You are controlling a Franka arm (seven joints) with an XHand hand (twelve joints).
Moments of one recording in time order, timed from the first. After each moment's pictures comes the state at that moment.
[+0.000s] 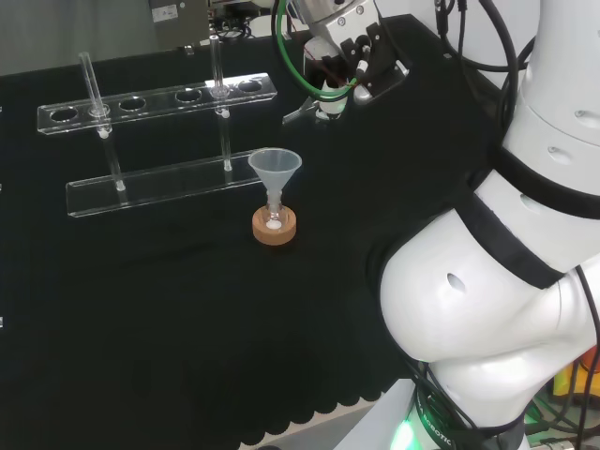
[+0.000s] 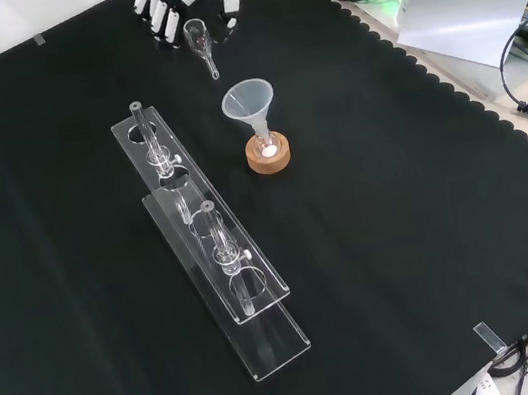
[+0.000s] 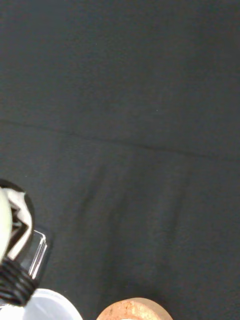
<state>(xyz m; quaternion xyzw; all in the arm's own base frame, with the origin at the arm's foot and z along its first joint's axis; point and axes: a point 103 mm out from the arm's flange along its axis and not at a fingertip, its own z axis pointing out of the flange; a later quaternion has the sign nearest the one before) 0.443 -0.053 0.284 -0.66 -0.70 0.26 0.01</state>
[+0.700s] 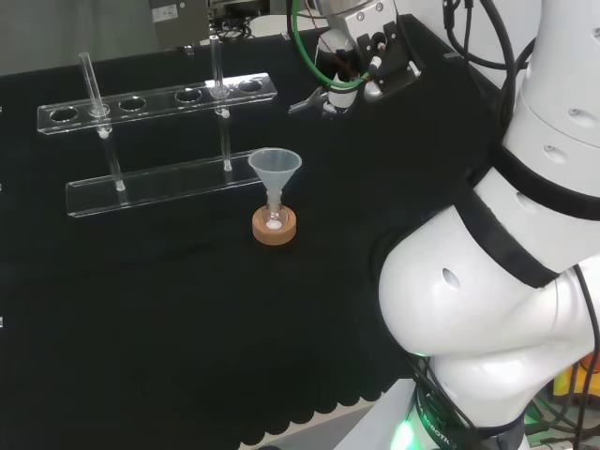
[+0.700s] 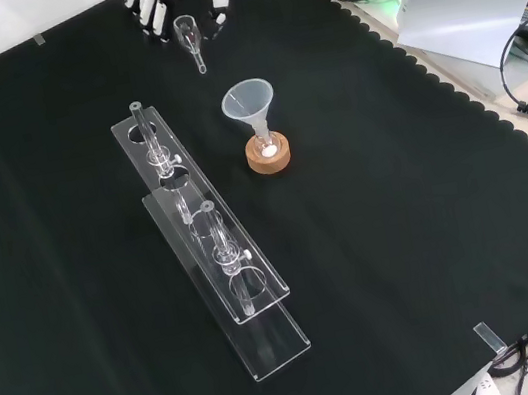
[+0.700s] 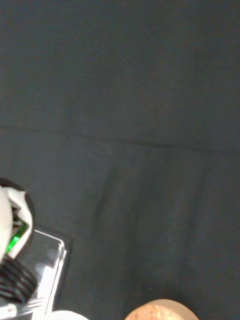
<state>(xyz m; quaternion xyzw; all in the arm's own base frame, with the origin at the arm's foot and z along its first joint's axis) 0.449 -0.075 0.285 -0.68 -0.70 0.21 0.03</state>
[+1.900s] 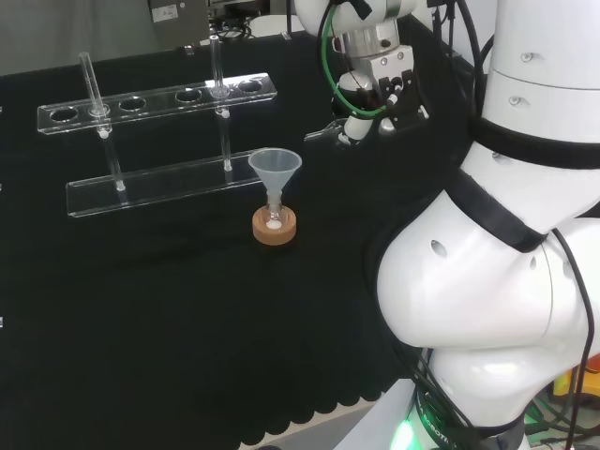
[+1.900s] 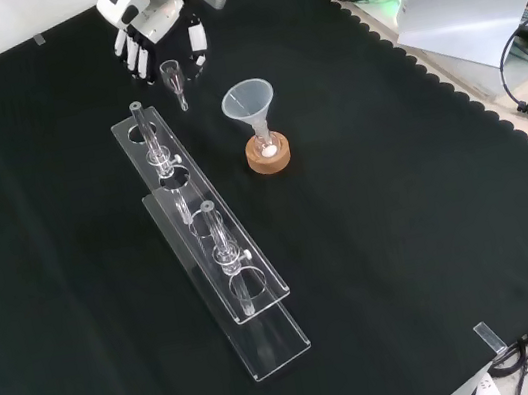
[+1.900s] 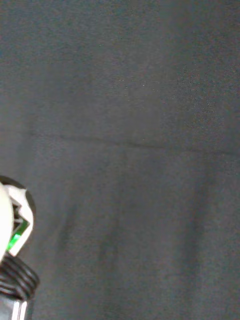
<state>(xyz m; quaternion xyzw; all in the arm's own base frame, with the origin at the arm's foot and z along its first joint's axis) 0.485 -0.127 0.176 -0.68 -0.71 0.17 0.10</state>
